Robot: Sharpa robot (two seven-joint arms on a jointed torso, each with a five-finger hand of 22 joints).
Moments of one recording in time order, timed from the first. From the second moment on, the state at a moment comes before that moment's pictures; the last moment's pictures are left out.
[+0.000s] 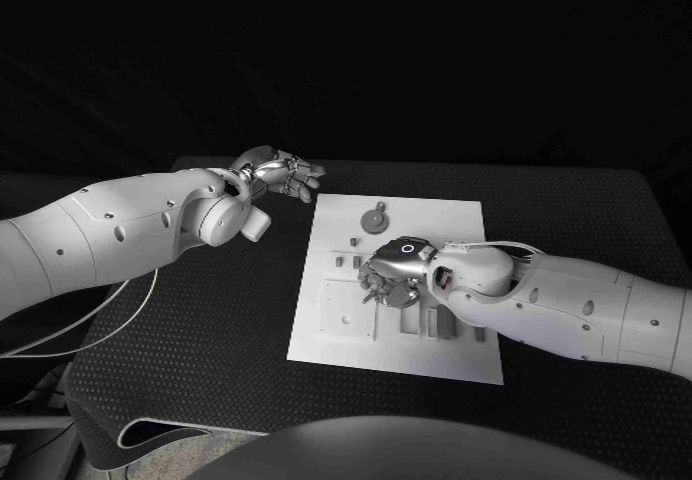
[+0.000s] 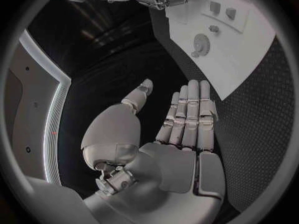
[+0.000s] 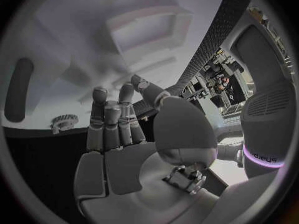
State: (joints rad) left arm 1.27 -0.74 -0.12 1.22 -0.37 -0.19 0.12; left_hand 0.90 -0.06 0.45 -0.24 0.06 0.75 0.20 0.31 0.46 0.99 0.16 0.23 0.29 0.92 0.07 0.73 0.50 0.01 0.96 -0.04 0.07 1.04; right arm 1.15 -0.56 -0.23 1.37 -1.78 -0.19 0.06; right_hand 1.15 -0.08 0.59 -0.29 0.08 0.90 0.12 0.32 0.59 1.09 0.03 0.88 0.74 1.06 -0.09 1.45 0.77 0.25 0.98 0.05 0.85 1.31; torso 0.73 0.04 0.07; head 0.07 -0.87
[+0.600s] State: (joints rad) left arm 1.27 -0.74 -0.12 1.22 -0.37 -0.19 0.12; left_hand 0.90 -0.06 0.45 -0.24 0.06 0.75 0.20 0.31 0.46 0.99 0.16 0.23 0.29 0.92 0.07 0.73 0.50 0.02 0.96 -0.04 0.07 1.04; right arm 1.15 -0.57 -0.23 1.38 -1.79 -0.21 0.06; right_hand 1.13 -0.07 0.59 -0.29 0.08 0.90 0.12 0.34 0.61 1.09 0.03 0.92 0.77 1.06 -0.10 1.47 0.77 0.25 1.00 0.05 0.85 1.31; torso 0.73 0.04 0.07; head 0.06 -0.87
